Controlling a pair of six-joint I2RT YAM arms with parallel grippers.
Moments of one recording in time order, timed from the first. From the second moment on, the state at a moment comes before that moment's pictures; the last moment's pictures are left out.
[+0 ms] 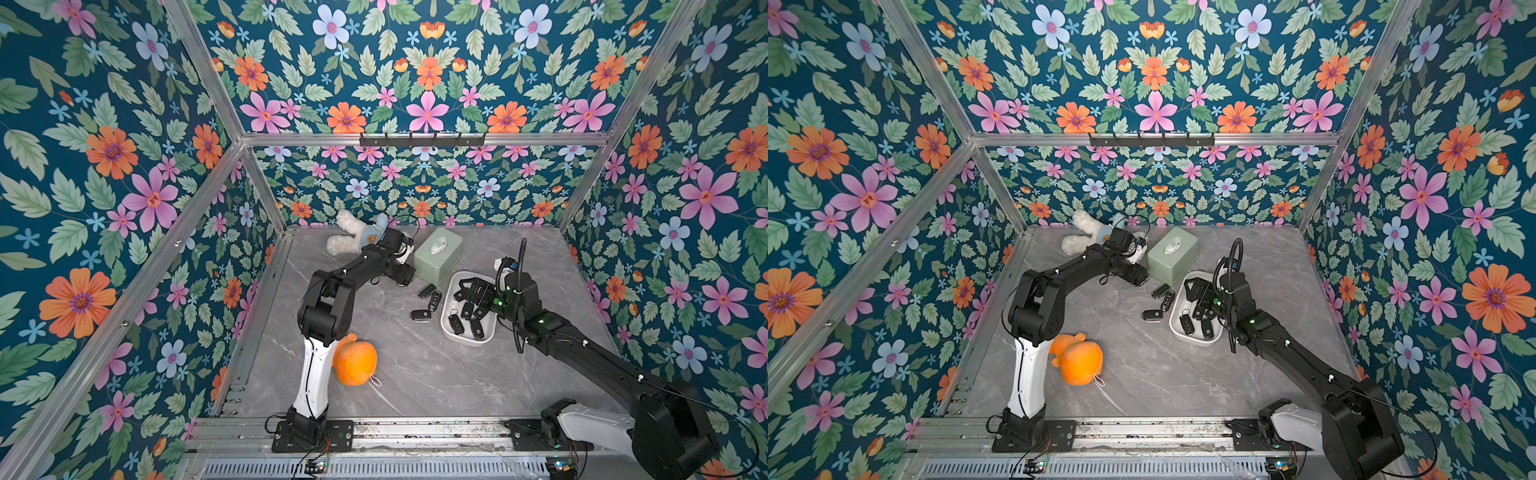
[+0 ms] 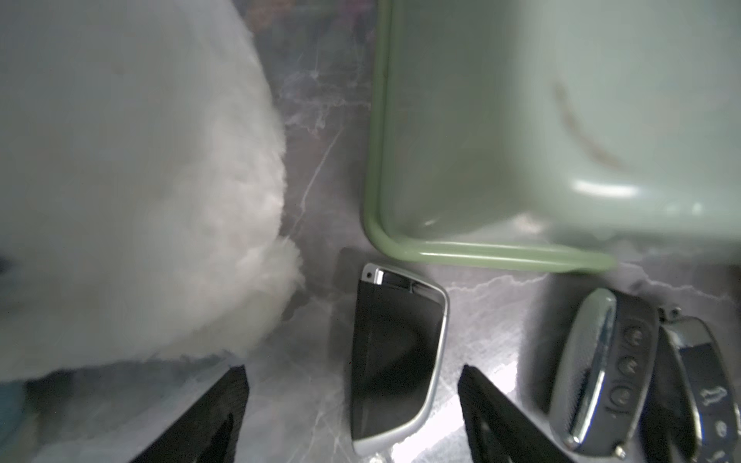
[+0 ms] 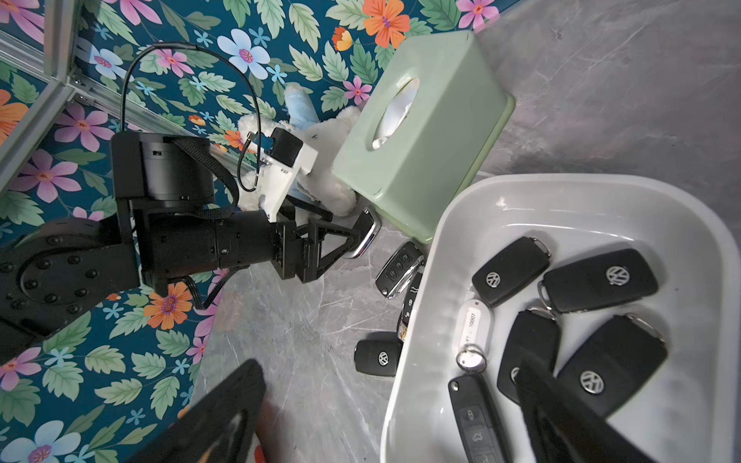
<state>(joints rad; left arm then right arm) -0.46 2.22 1.74 -0.57 0.10 0.14 0.49 1.19 0.70 0.01 -0.10 0.73</state>
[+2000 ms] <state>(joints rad) -0.50 1.86 1.36 -0.33 0.30 -0.19 0.49 1.19 0.71 0.04 -0.11 0.82</state>
